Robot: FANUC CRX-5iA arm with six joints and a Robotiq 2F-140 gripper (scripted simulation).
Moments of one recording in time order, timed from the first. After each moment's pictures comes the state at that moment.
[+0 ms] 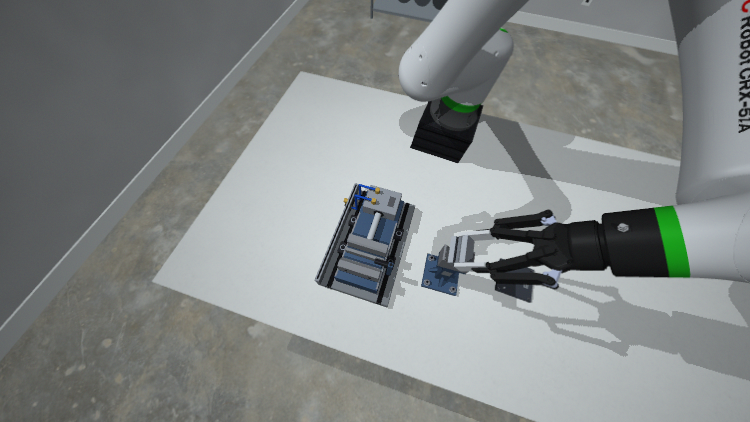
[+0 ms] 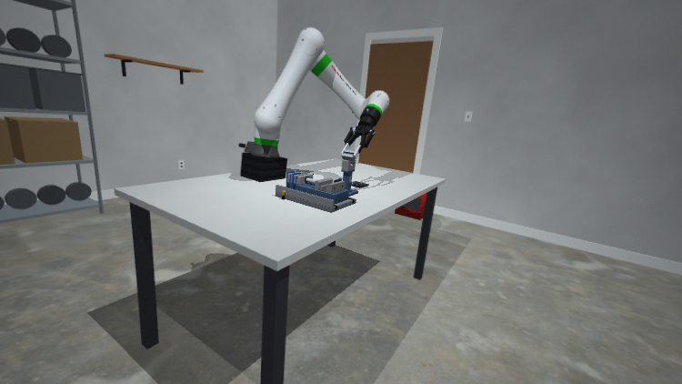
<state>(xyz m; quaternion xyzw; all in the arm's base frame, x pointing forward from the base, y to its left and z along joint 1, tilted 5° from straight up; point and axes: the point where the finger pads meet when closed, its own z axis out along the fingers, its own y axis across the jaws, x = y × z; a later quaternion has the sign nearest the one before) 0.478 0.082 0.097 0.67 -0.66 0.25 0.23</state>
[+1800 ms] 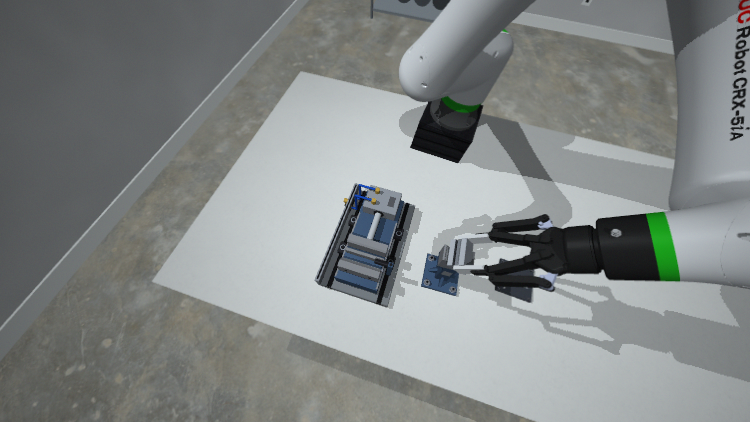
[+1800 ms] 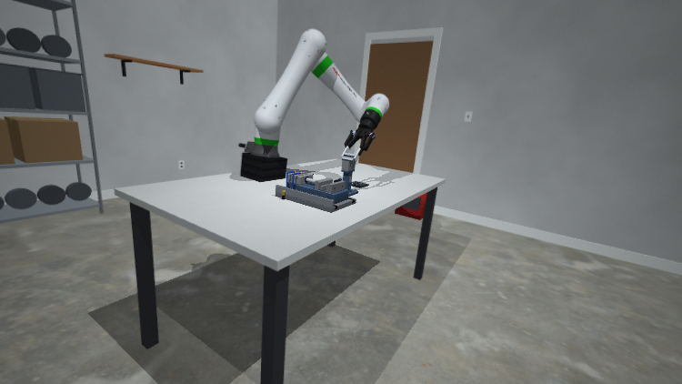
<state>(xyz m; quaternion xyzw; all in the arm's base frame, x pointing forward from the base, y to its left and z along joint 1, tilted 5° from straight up) 0.479 0.086 0.083 0.67 -0.66 0.25 0.23</state>
